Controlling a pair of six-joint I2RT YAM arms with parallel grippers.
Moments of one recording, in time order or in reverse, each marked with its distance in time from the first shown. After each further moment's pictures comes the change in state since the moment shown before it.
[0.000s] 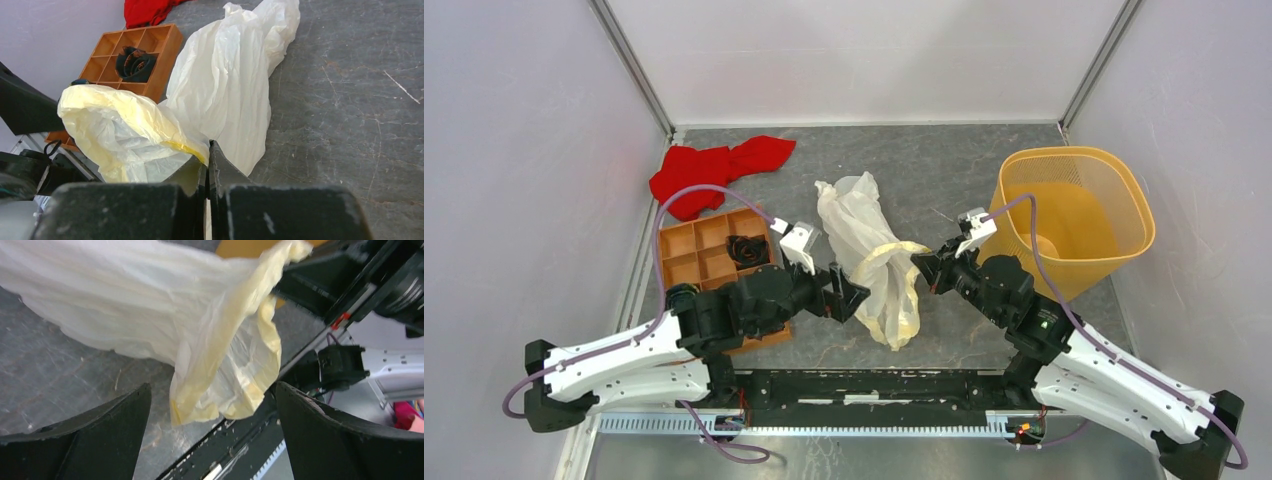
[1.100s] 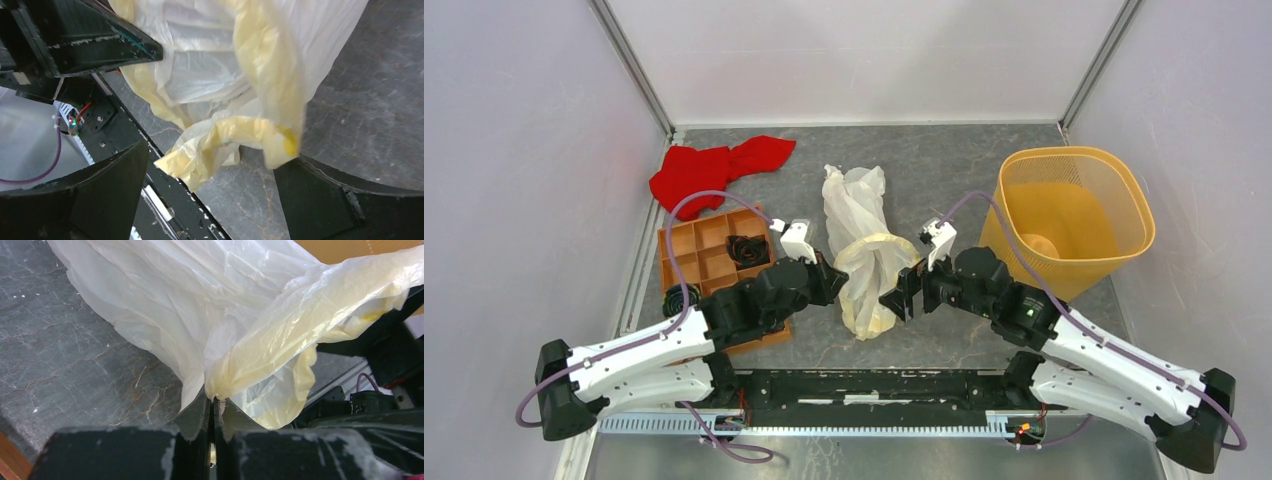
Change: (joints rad) left arm 0.126 0.068 -0.145 0.104 -0.003 -0.153; right arm 0.027 0.126 0.089 -0.175 -0.285 -0.058
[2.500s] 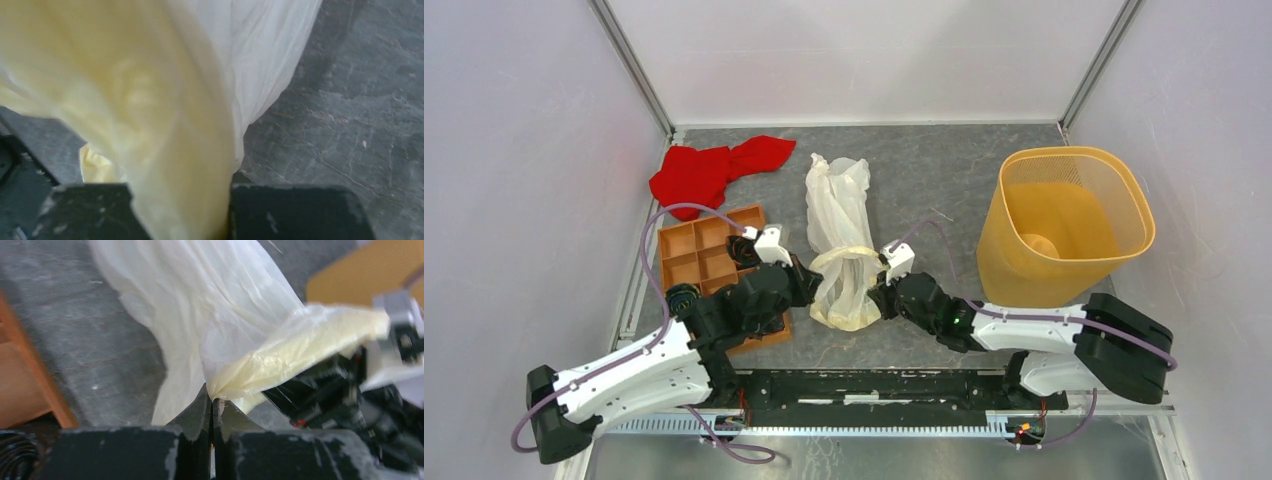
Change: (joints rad) left arm 0.051 -0.154 -0.080 -0.110 -0.053 -0.031; right arm 0.161 0.472 -0.248 0.716 0.320 0.028
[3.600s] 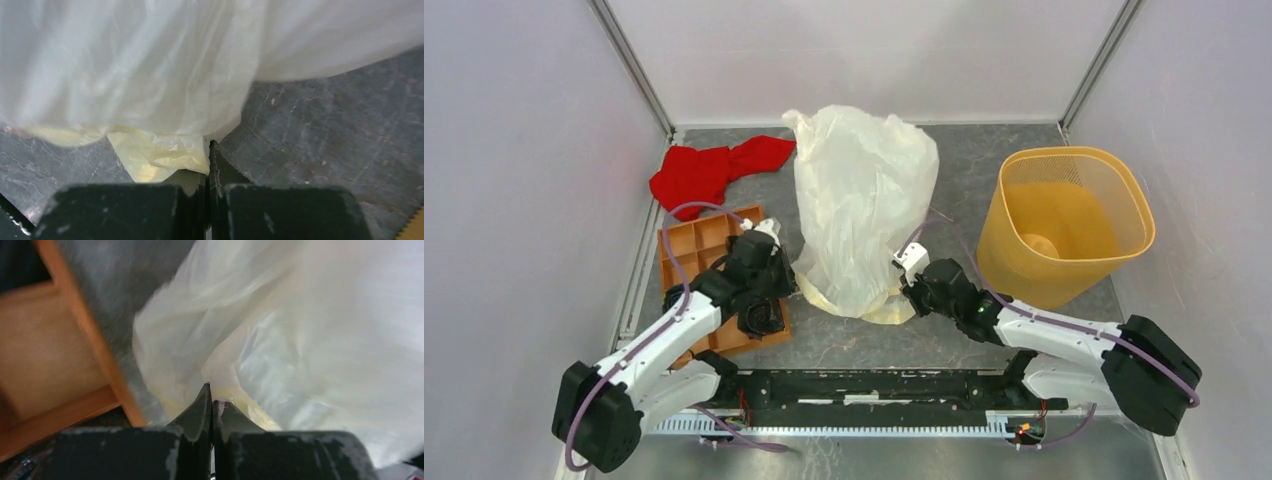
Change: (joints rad) left arm 0.529 0.245 -0.037 -0.051 0.496 0.146; right arm -0.216 -0.140 -0.045 -0.288 -0.177 -0.383
